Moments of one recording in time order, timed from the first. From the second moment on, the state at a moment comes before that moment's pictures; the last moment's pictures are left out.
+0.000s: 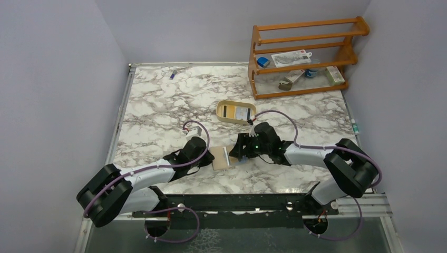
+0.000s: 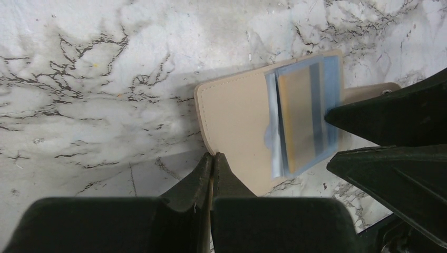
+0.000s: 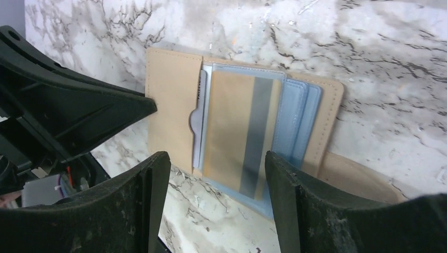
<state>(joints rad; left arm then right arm) -0.78 1.19 0.35 0.10 -0.14 -0.92 0.76 1.48 0.56 0.28 -0.25 0.66</state>
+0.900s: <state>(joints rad) -0.78 1.19 0.31 0.15 -0.14 -0.92 0.76 1.69 0.58 0.56 -0.55 0.67</state>
